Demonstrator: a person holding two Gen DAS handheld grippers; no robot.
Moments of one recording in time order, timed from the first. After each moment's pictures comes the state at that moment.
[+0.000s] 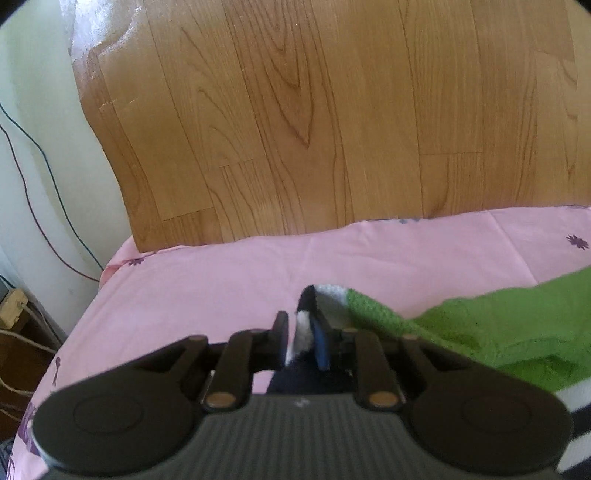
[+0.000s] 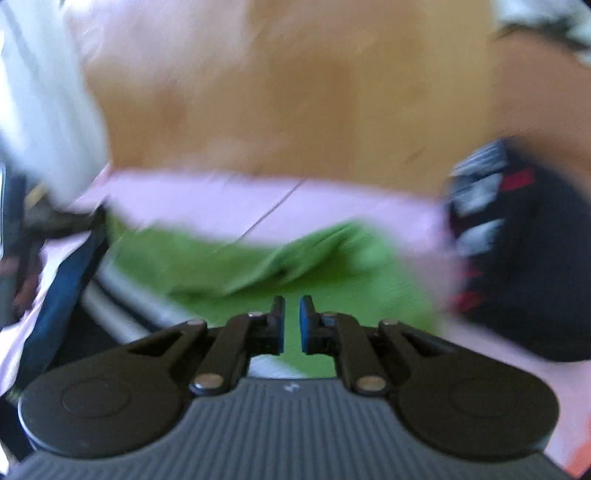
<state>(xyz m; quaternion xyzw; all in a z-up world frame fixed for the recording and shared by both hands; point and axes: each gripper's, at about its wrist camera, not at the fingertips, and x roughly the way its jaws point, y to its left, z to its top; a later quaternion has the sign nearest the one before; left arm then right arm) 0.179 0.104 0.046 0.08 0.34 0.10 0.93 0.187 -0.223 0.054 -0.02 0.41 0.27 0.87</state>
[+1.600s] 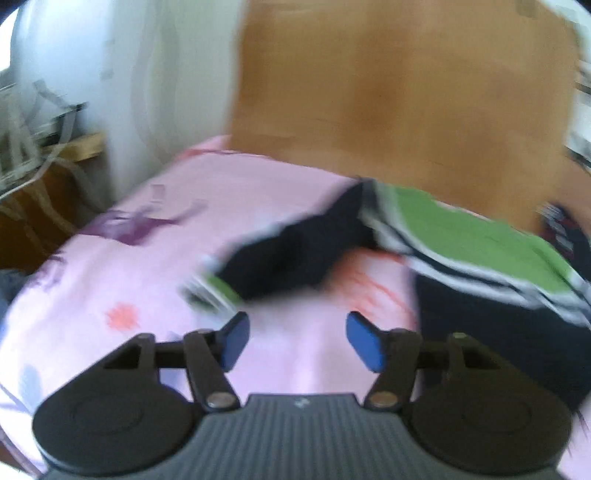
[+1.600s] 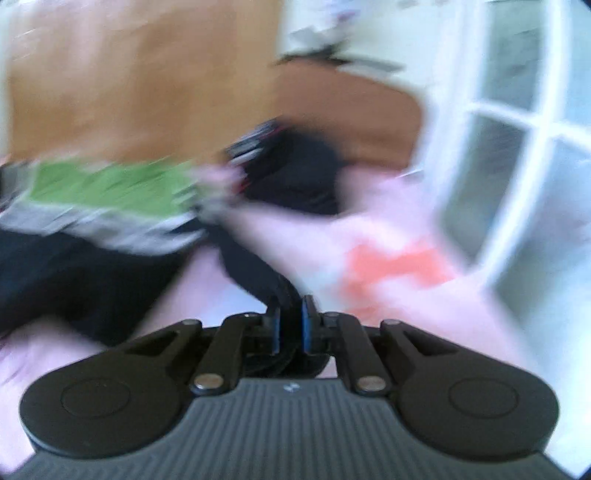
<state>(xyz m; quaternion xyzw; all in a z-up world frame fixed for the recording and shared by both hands) -0.079 0.197 0.056 -0.09 0.33 0.04 0.94 -0.020 -0.336 0.057 -0.08 0.27 -0.06 0.96</state>
